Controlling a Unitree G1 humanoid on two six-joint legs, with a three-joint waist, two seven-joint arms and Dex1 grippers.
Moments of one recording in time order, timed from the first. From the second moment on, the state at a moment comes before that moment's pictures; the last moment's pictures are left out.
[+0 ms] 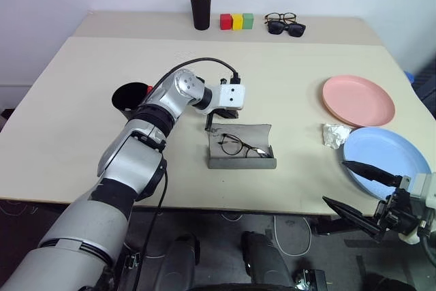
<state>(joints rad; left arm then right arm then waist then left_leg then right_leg) -1.29 0.22 -0.41 1.18 0.27 -0.29 -1.15 0.53 -0.67 -0.60 -0.52 0.69 0.14 1.08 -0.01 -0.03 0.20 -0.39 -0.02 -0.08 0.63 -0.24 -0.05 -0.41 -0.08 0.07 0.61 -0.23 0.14</state>
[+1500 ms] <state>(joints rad) -0.86 0.40 -0.30 0.00 -0.27 0.46 -1.47 0.33 -0.69 -0.44 -0.16 0.37 0.31 0.78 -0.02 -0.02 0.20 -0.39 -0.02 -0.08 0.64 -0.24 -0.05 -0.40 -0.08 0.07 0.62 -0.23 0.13</state>
